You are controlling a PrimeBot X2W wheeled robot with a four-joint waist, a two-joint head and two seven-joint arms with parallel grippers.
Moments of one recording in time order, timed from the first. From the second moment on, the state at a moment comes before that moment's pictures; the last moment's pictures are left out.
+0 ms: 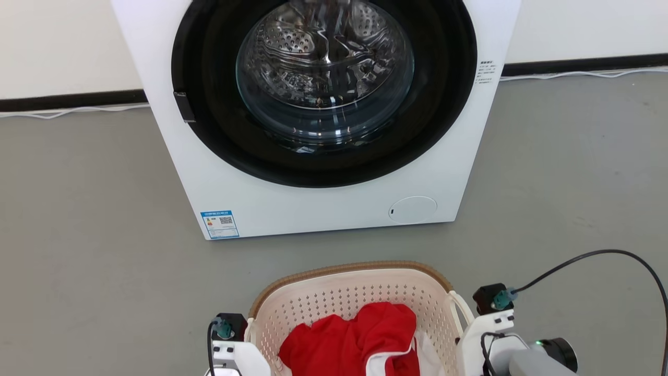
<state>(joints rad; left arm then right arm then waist) -0.49 0.03 -0.82 1.26 -0.82 -0.01 0.04 -0.54 -0.05 0.60 1.26 0.53 0.12 0.14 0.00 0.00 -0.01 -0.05</state>
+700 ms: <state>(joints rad) -0.48 0.04 -0.88 1.26 -0.86 0.00 0.04 -0.53 -0.06 0.65 1.26 0.59 0.12 0.14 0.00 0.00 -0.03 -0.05</state>
